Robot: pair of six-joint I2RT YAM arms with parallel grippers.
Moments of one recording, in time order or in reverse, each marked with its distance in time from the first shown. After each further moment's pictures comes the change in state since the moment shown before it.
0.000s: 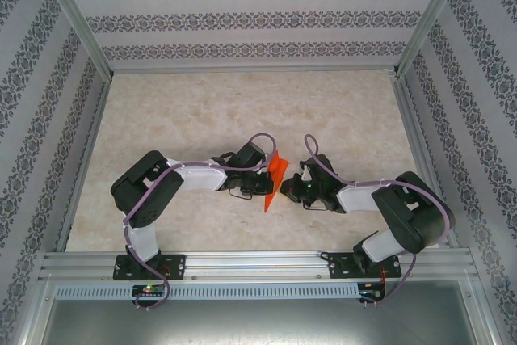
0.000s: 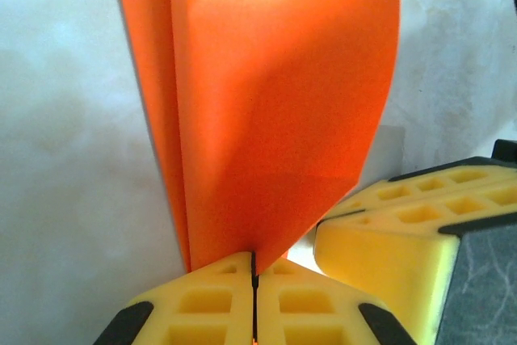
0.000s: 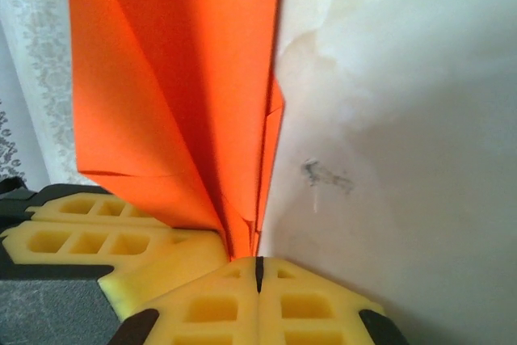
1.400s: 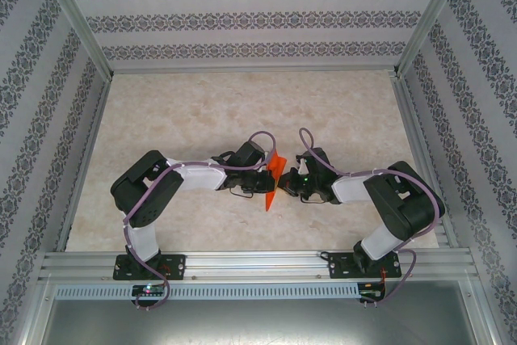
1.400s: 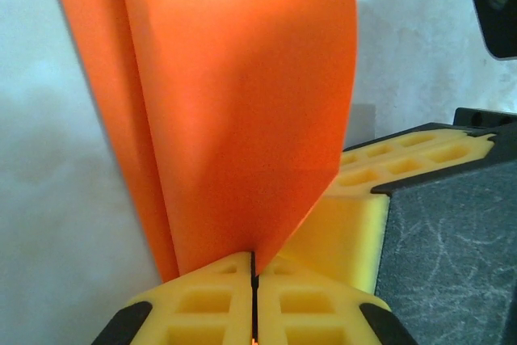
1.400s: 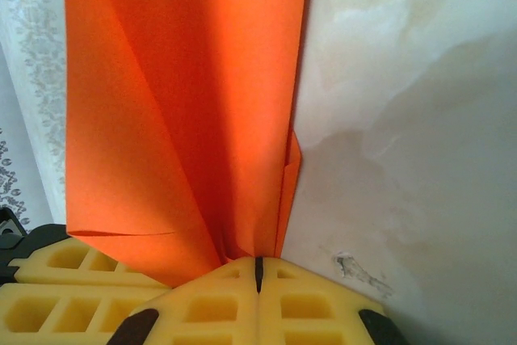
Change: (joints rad) left arm 0.006 0.000 0.002 0.036 0.015 -0.004; right arm -0.016 0.100 0.091 -0.018 -0.025 -0.064
